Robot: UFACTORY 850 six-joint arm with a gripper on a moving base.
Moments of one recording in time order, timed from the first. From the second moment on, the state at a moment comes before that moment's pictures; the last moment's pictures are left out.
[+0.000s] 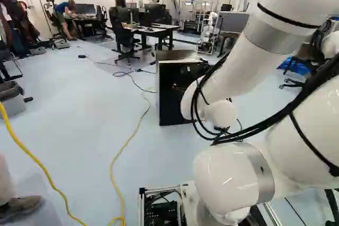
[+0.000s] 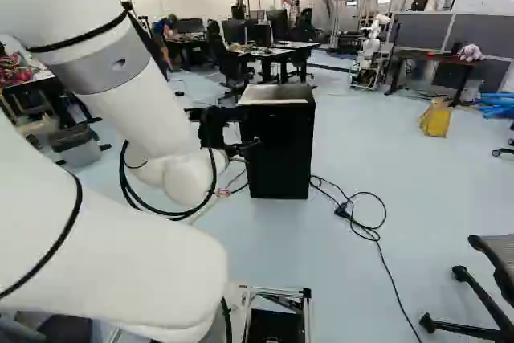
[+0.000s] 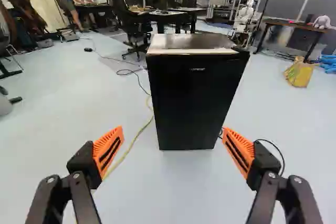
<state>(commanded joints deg) 0.0 16.0 -5.0 0.0 50.0 0.0</state>
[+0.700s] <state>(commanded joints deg) 0.0 16.0 -5.0 0.0 50.0 0.0</state>
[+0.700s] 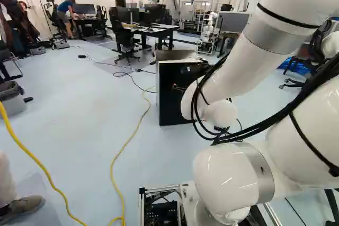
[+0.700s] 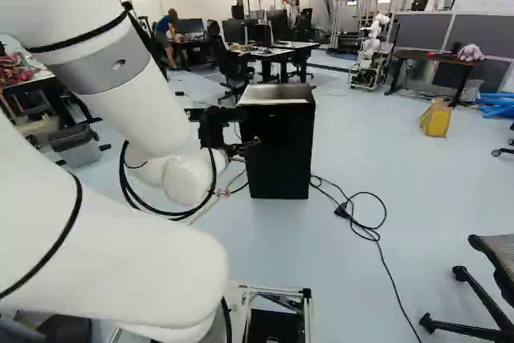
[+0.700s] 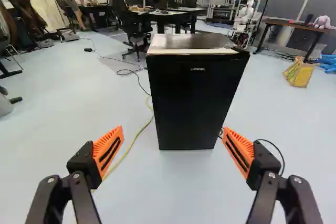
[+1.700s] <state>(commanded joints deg) 0.0 16.0 -5.0 0.0 50.0 0.0</state>
